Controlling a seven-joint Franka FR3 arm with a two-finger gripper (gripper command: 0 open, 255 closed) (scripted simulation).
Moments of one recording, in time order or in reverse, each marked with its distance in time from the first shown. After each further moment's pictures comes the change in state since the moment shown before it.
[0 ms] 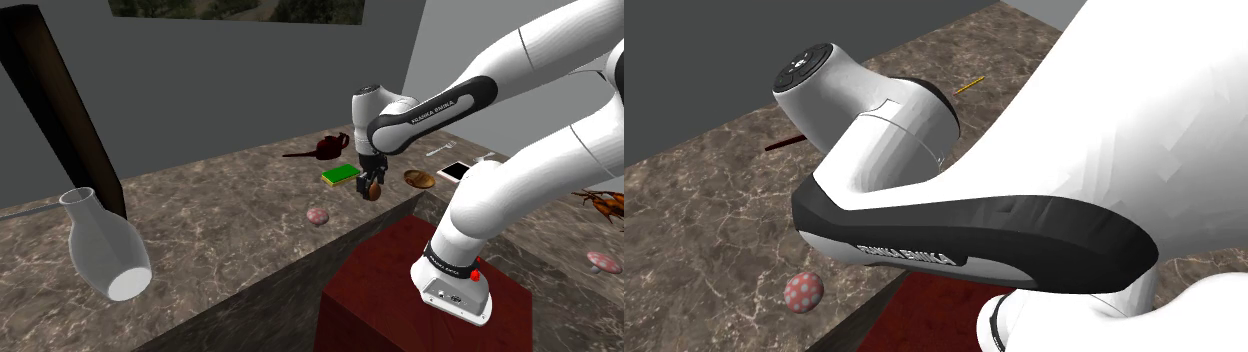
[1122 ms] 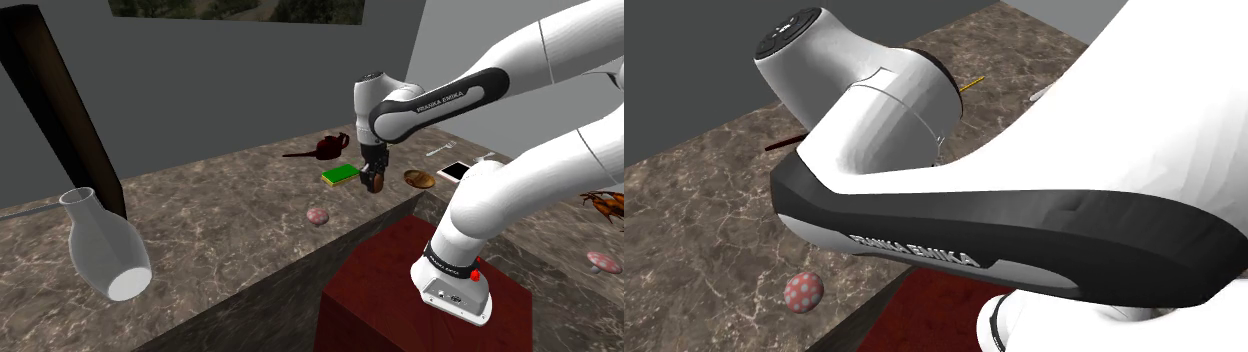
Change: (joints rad) arm 0.004 -0.063 0.002 0.047 0.012 -0.108 -0.020
